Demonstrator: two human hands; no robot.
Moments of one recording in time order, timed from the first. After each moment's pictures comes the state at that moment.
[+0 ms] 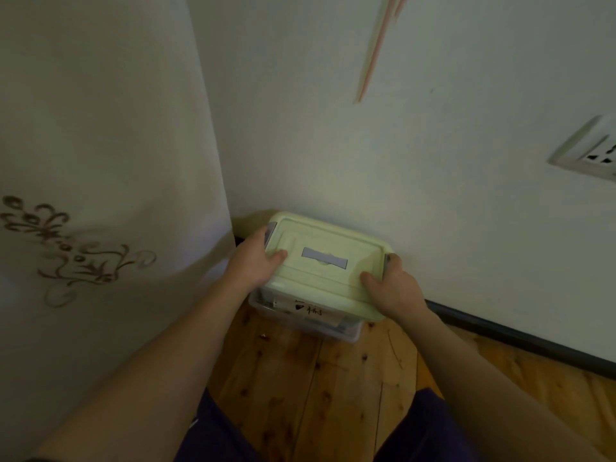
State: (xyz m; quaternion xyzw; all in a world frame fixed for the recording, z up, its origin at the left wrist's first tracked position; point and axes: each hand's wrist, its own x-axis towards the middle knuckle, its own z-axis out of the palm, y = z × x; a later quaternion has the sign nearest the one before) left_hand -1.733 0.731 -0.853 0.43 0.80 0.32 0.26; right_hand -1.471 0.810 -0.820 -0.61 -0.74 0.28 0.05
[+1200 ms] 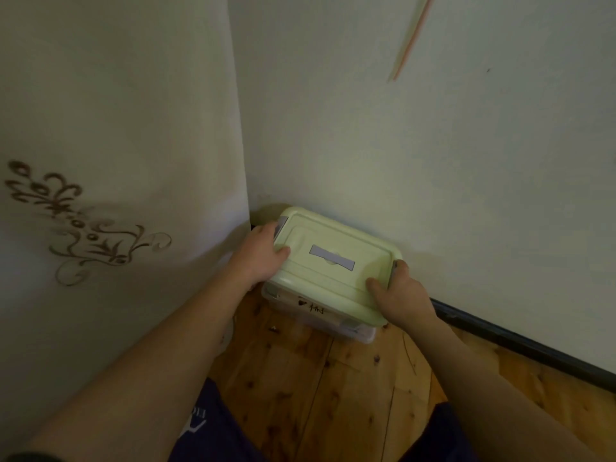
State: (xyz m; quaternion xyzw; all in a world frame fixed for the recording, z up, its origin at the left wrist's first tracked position) left_hand -1.755 0.724 -0.872 0.46 0.82 0.23 0.25; right_hand -1.484 0.810 -0.857 -0.59 -0.77 0.25 -0.01
